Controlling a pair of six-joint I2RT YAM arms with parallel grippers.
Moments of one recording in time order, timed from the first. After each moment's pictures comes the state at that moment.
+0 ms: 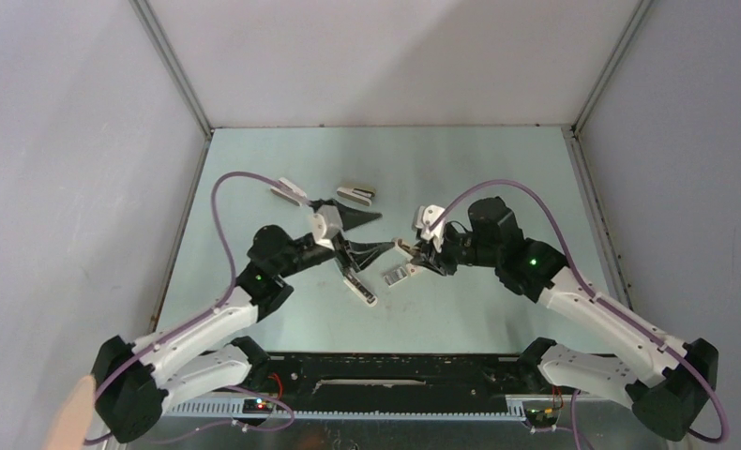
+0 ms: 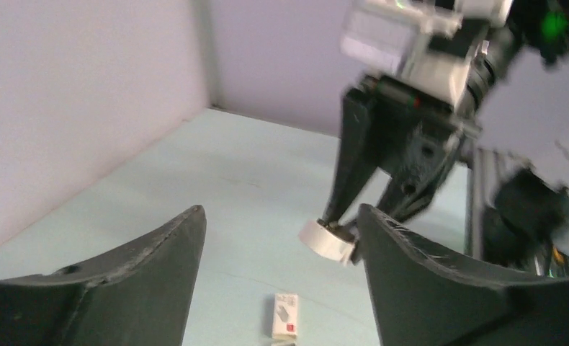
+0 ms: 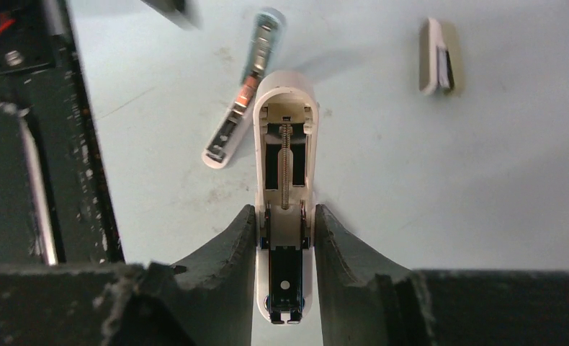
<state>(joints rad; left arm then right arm) -0.70 0.96 0.56 0.61 0.51 -0.06 0.72 1.02 0.90 -0.37 -0.44 -0.38</state>
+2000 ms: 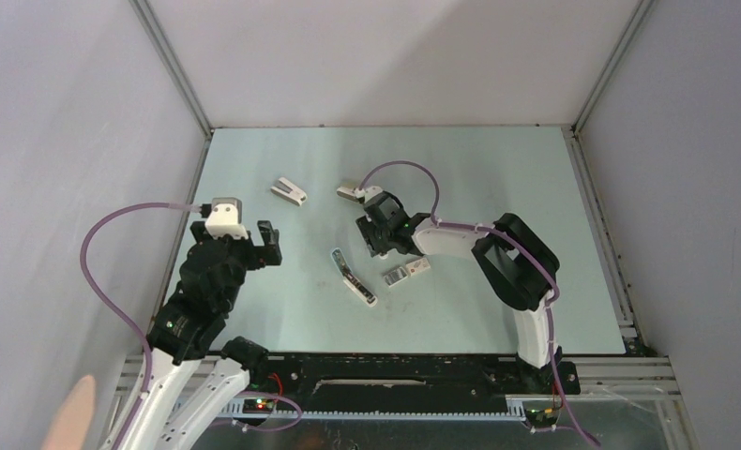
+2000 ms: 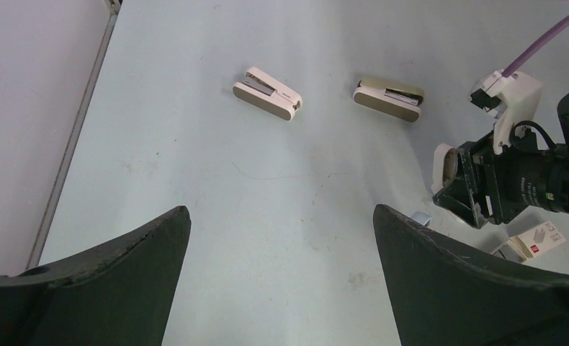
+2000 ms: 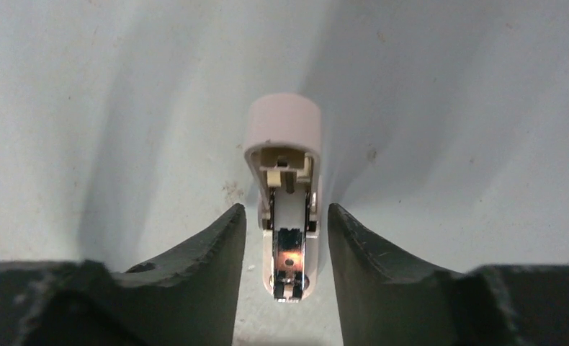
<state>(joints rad) -0.42 0.49 0.79 -0.59 -0.38 -0.14 0.82 2.01 1.26 -0.10 0.12 0.26</state>
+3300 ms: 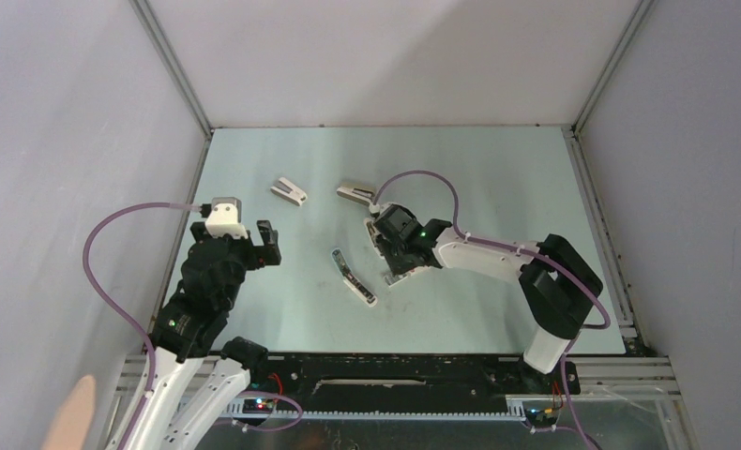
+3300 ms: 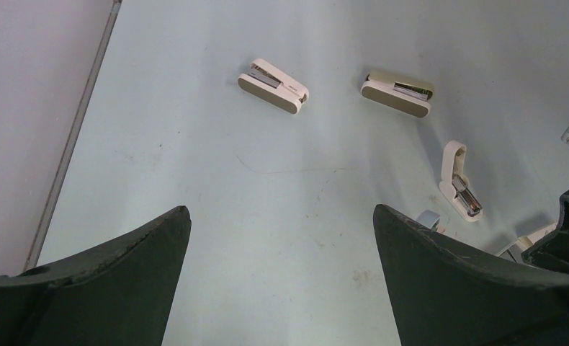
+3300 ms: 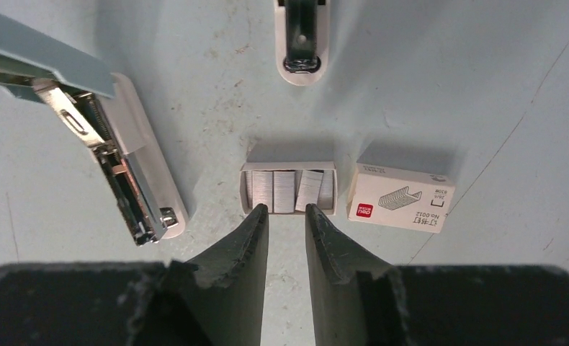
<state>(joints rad) -0.37 0.49 0.78 -0.59 -0.35 -0.14 0.89 1.73 1.15 -0.47 0.11 0.37</state>
